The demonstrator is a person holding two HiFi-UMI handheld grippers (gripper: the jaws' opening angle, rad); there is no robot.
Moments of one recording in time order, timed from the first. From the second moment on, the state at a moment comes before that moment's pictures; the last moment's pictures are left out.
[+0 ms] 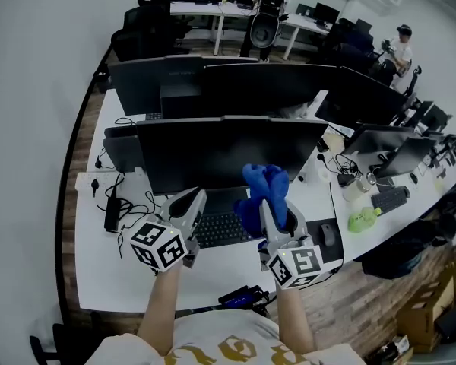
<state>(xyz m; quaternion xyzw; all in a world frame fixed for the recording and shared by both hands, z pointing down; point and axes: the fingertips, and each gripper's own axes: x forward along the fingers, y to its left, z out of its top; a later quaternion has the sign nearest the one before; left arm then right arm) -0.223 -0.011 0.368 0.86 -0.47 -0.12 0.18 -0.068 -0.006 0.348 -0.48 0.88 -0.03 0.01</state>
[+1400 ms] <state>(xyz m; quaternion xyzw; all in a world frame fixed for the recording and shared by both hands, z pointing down) -0.217 -0.130 0.327 0.85 -0.51 -0.07 0.15 -0.134 -0.165 0.267 -0.42 0.91 0.04 0.02</state>
